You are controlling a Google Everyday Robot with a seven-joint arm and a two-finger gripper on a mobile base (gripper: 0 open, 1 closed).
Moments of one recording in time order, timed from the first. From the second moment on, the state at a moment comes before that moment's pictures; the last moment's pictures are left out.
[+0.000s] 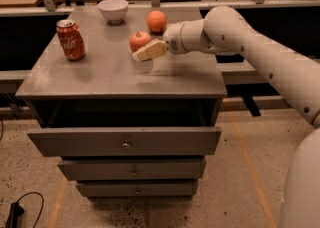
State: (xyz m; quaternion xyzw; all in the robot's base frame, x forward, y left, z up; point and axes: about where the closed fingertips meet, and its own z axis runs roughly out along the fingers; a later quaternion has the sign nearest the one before) arm 0.765 0.018 0.878 -0.41 0.73 0.23 0.51
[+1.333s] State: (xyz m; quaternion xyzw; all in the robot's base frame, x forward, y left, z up) arm 0.760 0.051 0.866 -0.42 0.69 0.27 0.52
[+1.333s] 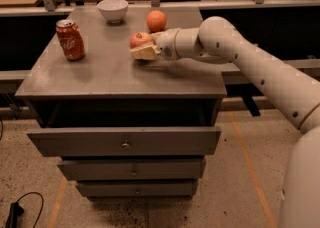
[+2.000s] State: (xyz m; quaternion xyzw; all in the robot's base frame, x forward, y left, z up) arm 0.724 0.034 0.907 -0.43 0.66 0.30 0.54
